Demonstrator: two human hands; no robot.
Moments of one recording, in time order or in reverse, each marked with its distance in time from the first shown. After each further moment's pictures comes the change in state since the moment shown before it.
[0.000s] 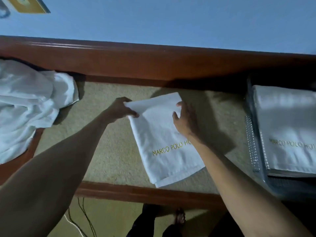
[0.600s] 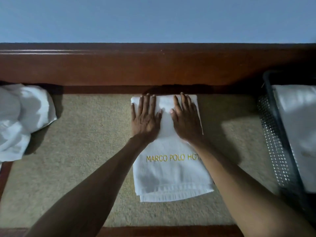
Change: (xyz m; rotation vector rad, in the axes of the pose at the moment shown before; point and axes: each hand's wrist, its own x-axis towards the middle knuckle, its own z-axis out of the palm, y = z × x) left_hand 0.081 -0.002 0.123 0.690 0.367 0.463; right_hand 0.069 0.037 0.063 -0.389 0.021 -0.151
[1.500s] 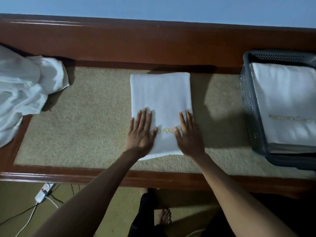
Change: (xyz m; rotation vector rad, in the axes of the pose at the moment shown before) left_hand -0.200 0.011 0.011 -0.066 -0.076 0.058; right_hand -0.203 0.018 -0.026 0.204 -0.076 0.027
